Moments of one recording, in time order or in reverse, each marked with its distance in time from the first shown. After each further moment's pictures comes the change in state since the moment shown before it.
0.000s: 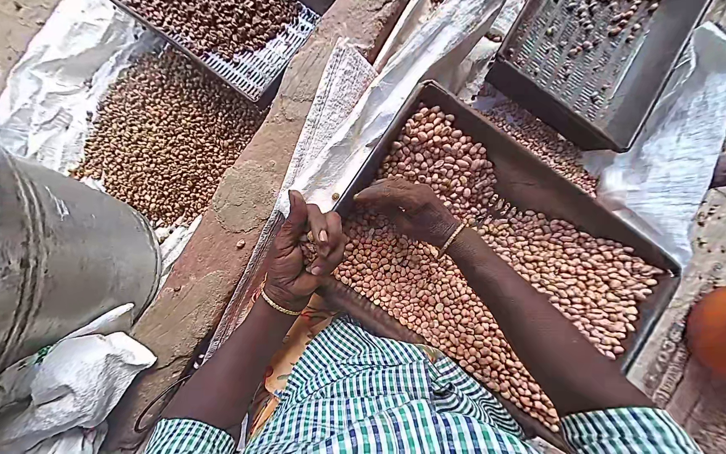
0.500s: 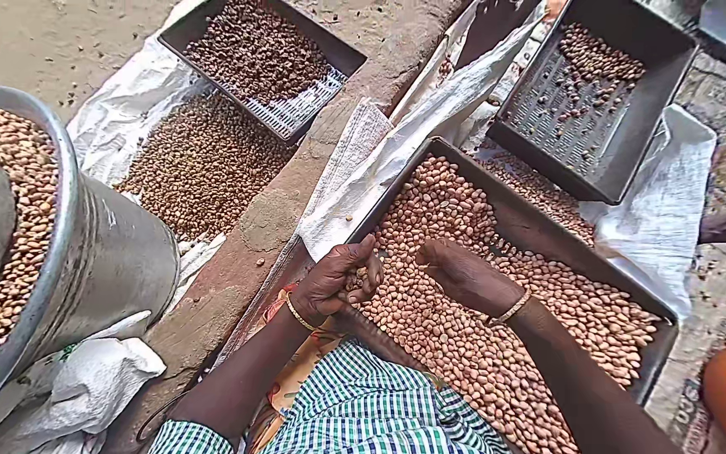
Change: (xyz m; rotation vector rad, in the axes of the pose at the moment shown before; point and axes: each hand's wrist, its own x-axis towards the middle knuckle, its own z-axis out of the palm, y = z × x) left_hand 0.008 0.001 0.007 0.111 0.109 -0.379; right_hand 0.006 -0.084 -0.057 -0.095 -0.520 0.876
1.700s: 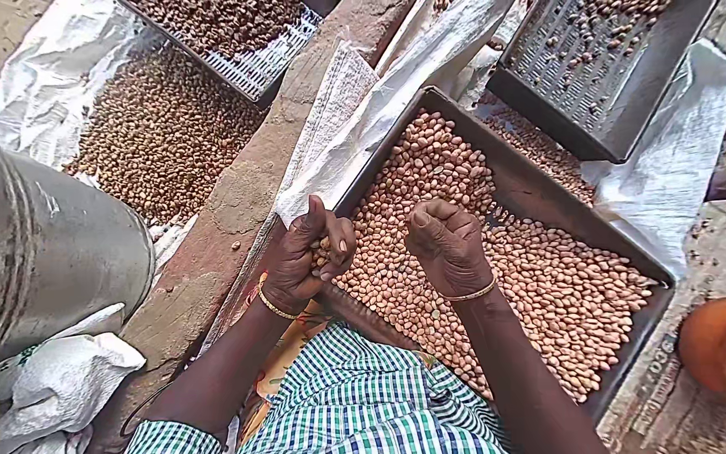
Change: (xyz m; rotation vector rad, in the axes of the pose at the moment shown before) left_hand 0.001 -0.005 -0.004 -0.015 -0.111 0.306; right_hand 0.015 0.005 0.053 1.396 0.497 -0.369
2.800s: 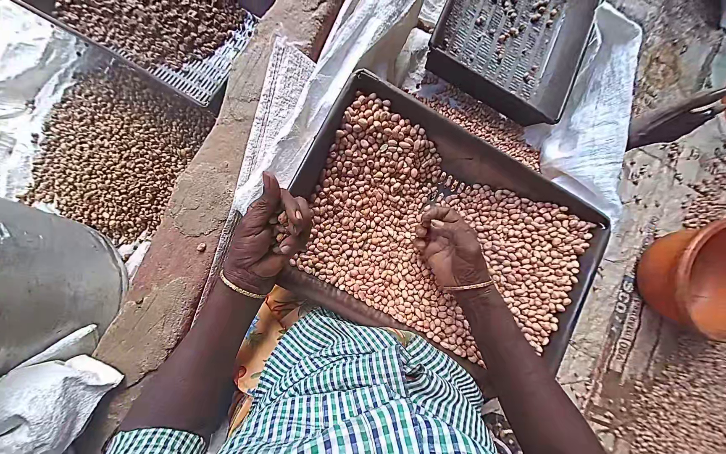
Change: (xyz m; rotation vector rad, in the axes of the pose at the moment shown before) left_hand 0.004 0.003 0.002 0.179 0.074 -0.100; right_hand -0.061 0.006 -0.074 -0.132 0.293 0.057
